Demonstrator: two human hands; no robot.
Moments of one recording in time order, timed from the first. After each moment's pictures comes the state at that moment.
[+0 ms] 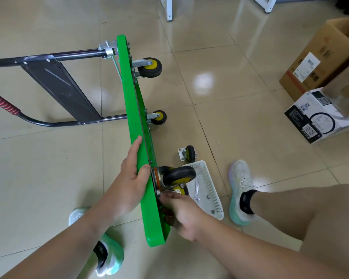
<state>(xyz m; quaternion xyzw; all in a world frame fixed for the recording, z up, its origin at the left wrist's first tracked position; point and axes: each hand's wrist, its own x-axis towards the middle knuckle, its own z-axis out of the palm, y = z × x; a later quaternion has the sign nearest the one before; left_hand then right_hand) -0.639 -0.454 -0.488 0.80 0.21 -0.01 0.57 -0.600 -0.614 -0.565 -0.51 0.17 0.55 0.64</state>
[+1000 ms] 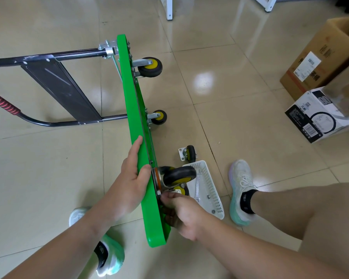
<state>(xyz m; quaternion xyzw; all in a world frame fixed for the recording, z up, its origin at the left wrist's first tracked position) -0.639 -0.454 -0.489 0.80 0.21 -0.01 0.56 -0.598 -0.612 -0.563 -0.48 0.21 0.55 0.65</state>
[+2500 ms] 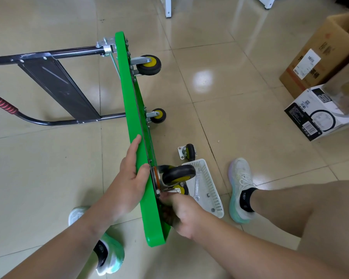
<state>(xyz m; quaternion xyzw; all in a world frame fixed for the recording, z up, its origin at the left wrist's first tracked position) -0.639 -0.455 -0.487 0.80 0.21 -0.01 0.56 -0.601 -0.604 -0.557 -0.49 0.26 0.54 0.64</state>
